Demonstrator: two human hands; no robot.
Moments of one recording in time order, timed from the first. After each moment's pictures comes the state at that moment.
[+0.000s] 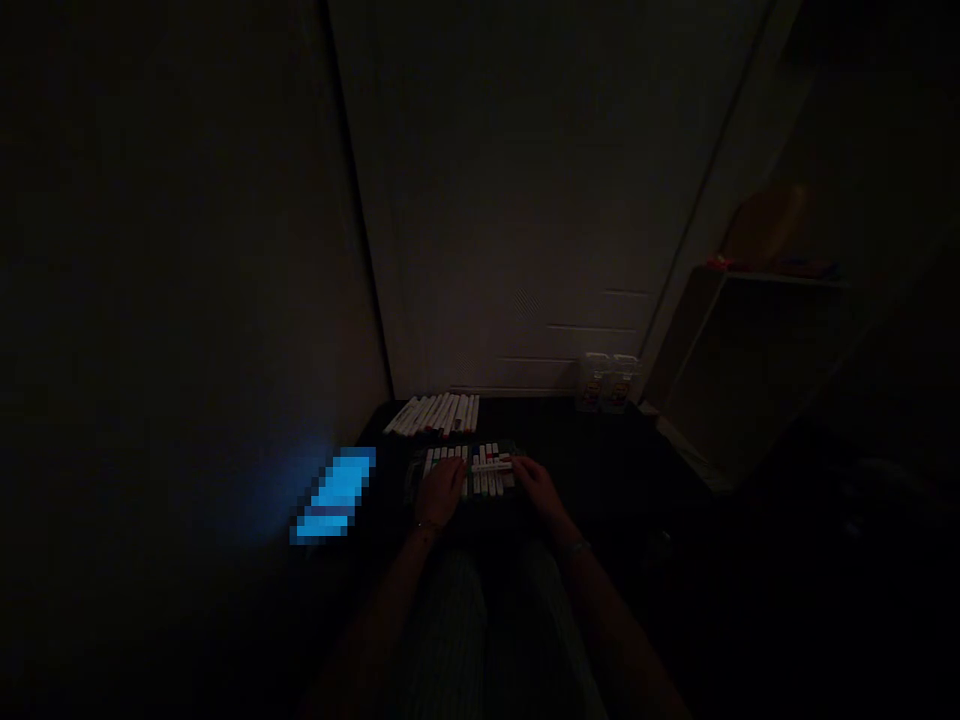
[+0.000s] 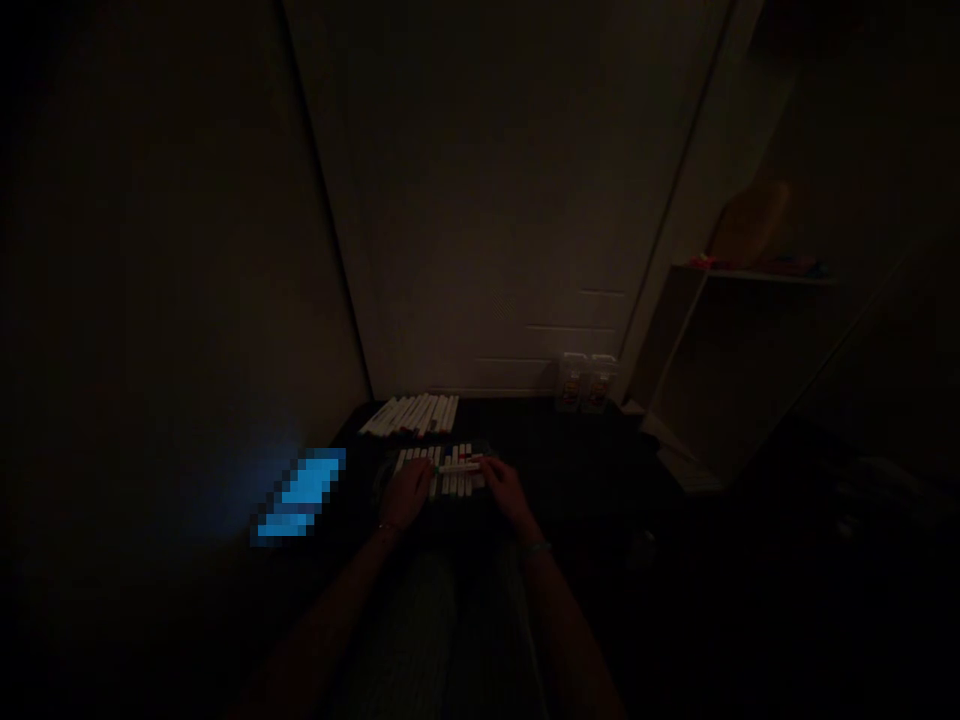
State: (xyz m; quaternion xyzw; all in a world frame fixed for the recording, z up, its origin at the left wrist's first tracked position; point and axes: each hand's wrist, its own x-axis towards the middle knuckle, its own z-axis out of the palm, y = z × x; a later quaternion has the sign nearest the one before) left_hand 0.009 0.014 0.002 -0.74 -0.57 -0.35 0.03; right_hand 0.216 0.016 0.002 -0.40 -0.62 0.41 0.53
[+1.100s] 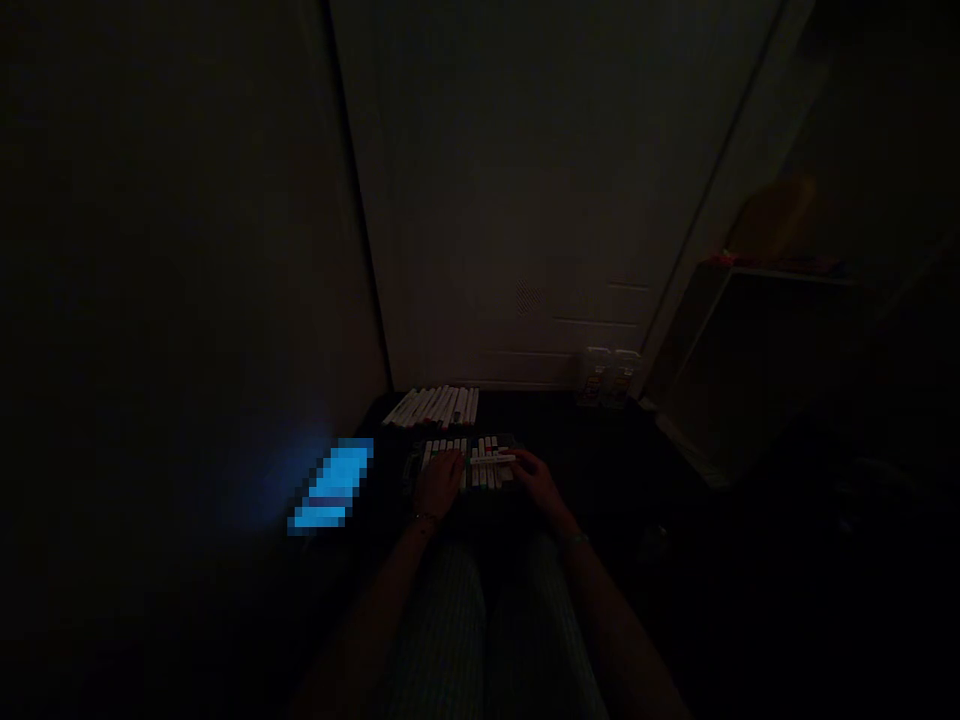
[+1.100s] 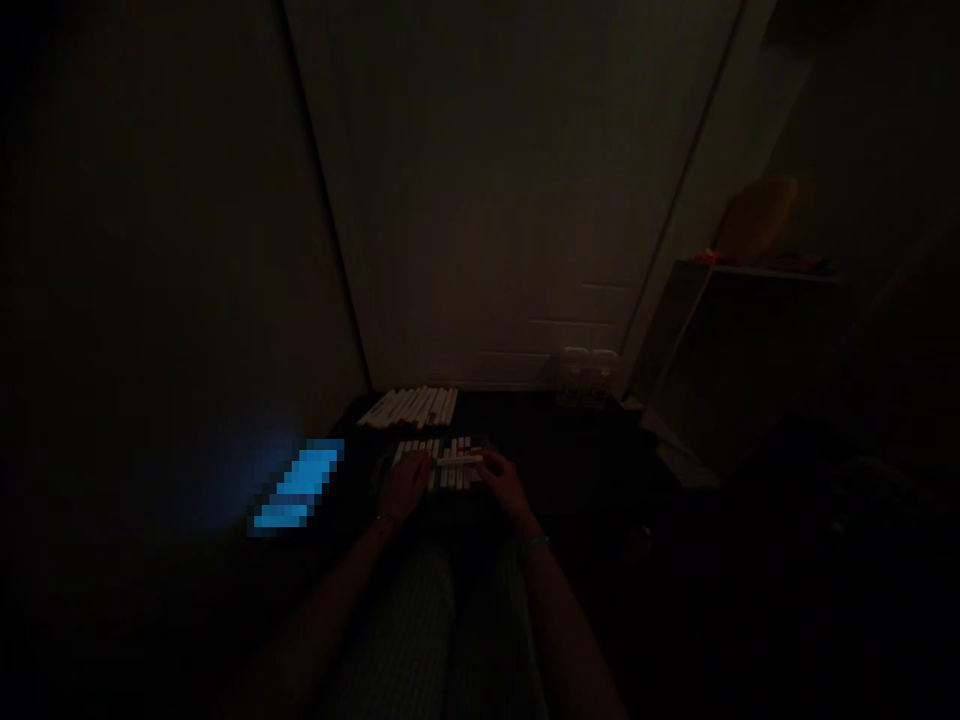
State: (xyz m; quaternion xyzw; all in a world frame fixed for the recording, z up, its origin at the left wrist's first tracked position) left_hand 0.010 0.014 0.001 -0.74 -0.58 -0.35 0.02; right_hand 0.217 0.013 0.004 -0.39 -0.62 0.43 0.53
